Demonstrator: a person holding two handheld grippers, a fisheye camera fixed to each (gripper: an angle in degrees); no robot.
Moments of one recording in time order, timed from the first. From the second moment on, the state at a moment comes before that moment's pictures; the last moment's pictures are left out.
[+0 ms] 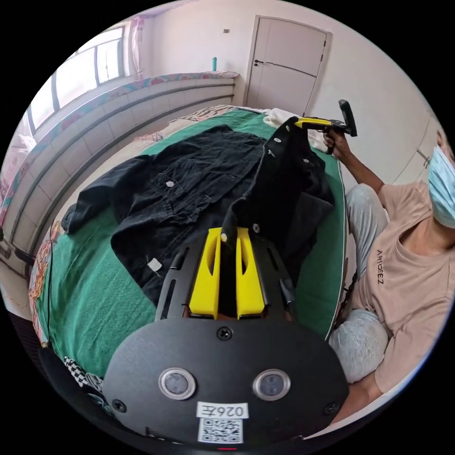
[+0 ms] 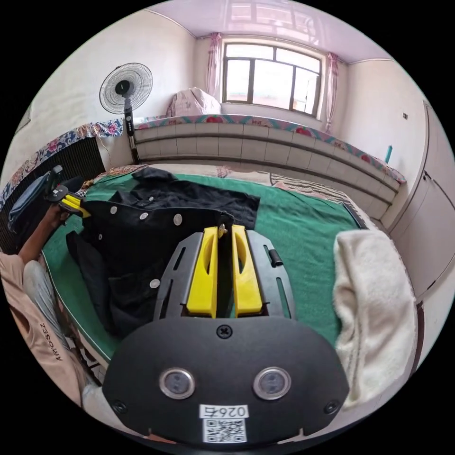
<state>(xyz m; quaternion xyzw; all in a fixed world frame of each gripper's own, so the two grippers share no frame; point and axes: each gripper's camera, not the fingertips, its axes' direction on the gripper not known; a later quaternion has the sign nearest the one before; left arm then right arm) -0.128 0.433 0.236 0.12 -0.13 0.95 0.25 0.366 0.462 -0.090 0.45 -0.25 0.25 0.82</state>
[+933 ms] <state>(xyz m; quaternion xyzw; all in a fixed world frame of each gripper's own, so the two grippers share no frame) -0.052 0.379 0.190 0.15 -0.01 0.89 0.43 0.291 0.344 0.064 0.28 -0.21 0.22 0.91</state>
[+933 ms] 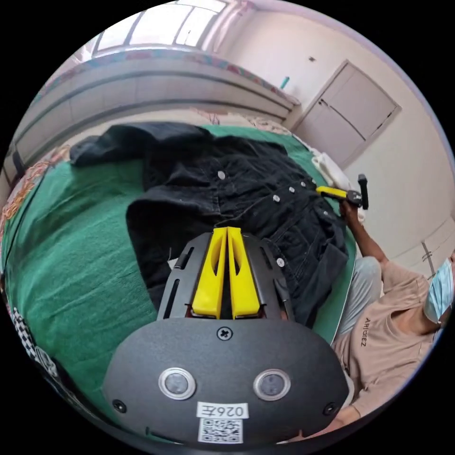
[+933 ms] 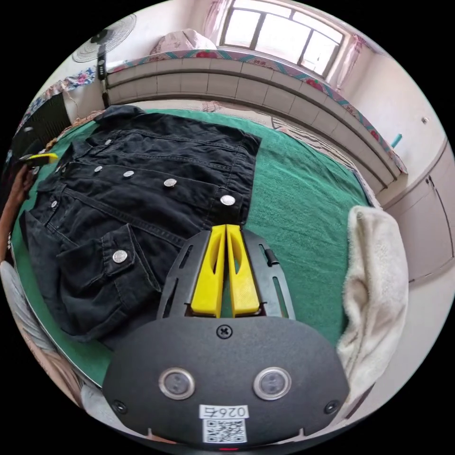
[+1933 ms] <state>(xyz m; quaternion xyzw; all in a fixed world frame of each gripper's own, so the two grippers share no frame) -0.327 0.477 0.217 0.12 -0.25 0.94 0.19 0.184 0.492 0.003 0.69 -0.24 -0.08 0.68</state>
